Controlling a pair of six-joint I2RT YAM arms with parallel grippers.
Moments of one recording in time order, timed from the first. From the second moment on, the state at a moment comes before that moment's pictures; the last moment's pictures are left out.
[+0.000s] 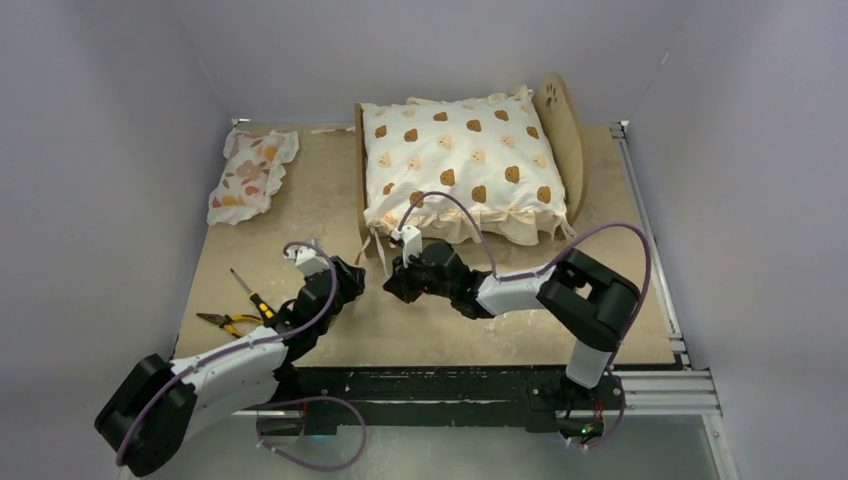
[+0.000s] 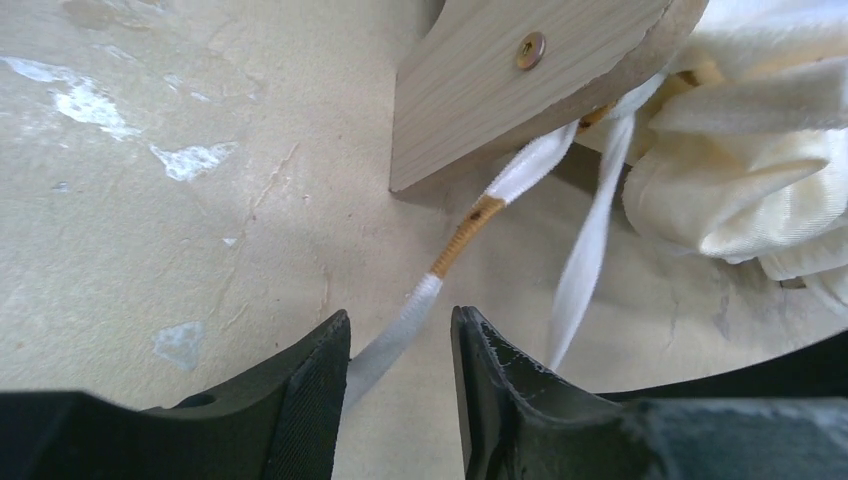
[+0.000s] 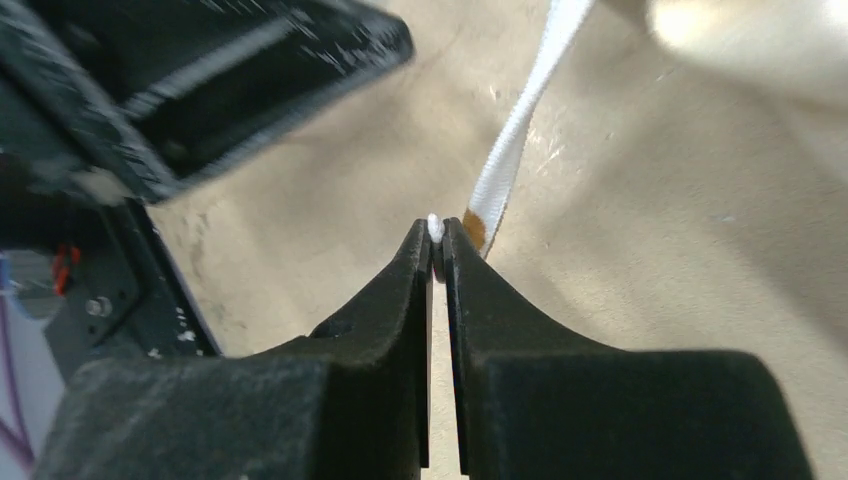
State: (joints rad) left arm -0.66 0.96 0.16 0.35 -0.47 -0.86; right arm 0.97 1.74 0.77 0.58 -0.12 0.36
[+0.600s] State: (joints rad) left arm -0.66 0.65 0.40 -0.21 -0.60 -0.76; right arm 0.99 1.45 0.96 0.27 0.15 0.25
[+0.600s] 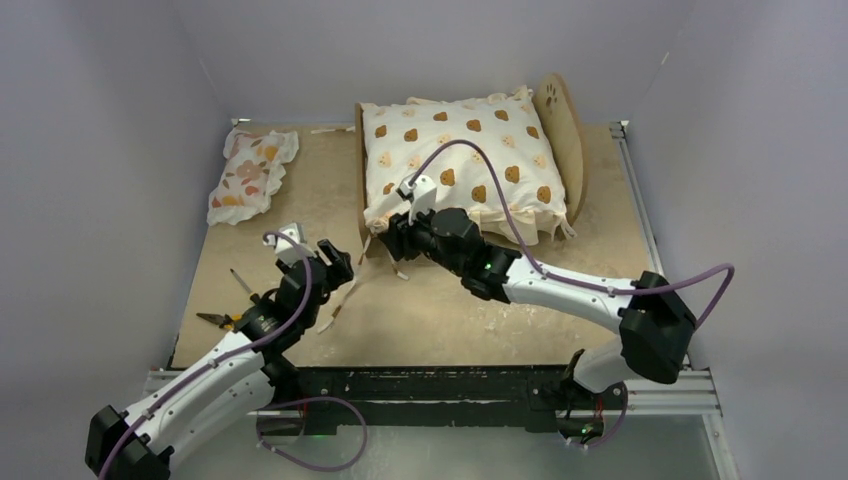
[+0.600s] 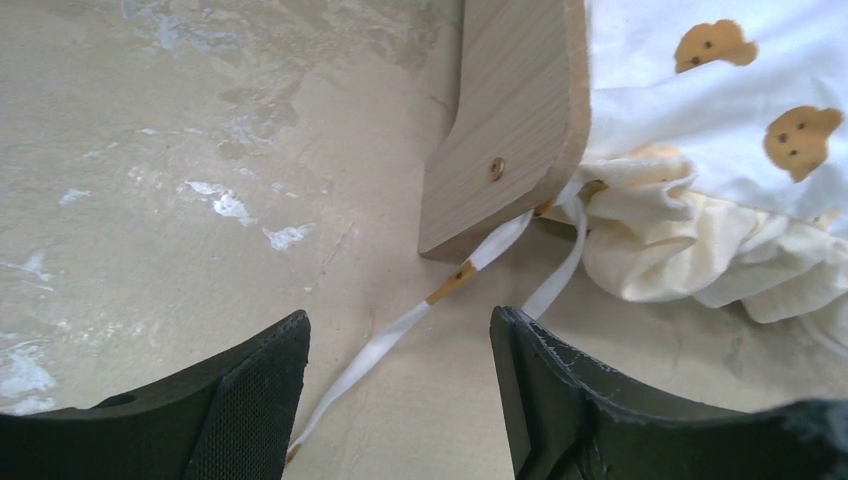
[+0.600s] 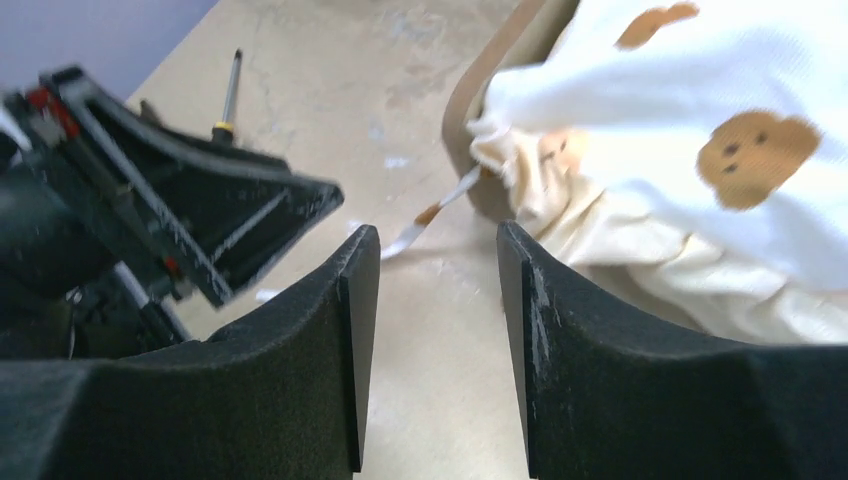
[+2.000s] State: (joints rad) left arm -0.66 0.63 0.32 -0.18 -0.62 -0.69; right arm 0.94 1.64 1.18 0.07 0.10 0.18
